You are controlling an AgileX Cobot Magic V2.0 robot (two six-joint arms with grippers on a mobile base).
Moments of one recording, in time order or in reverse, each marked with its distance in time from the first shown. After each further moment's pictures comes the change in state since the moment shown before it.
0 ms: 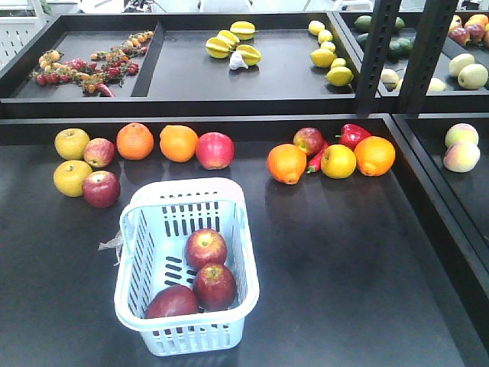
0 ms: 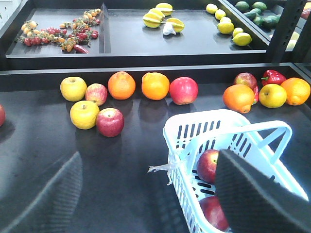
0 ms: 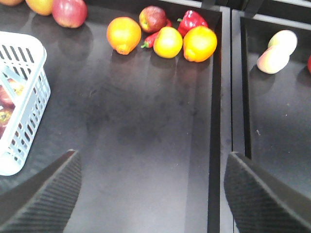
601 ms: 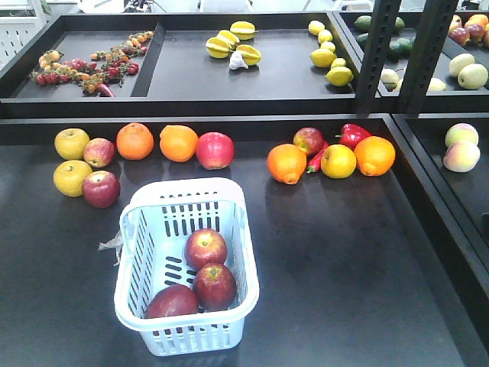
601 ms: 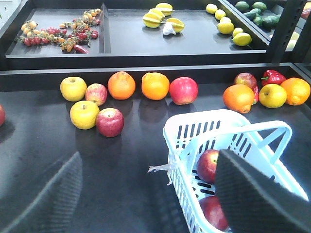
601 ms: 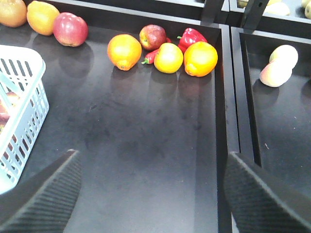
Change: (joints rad) left arm 0.000 0.000 0.000 0.000 0.000 0.000; right arm 0.000 -0.125 0.245 -0.022 -0.228 0.048
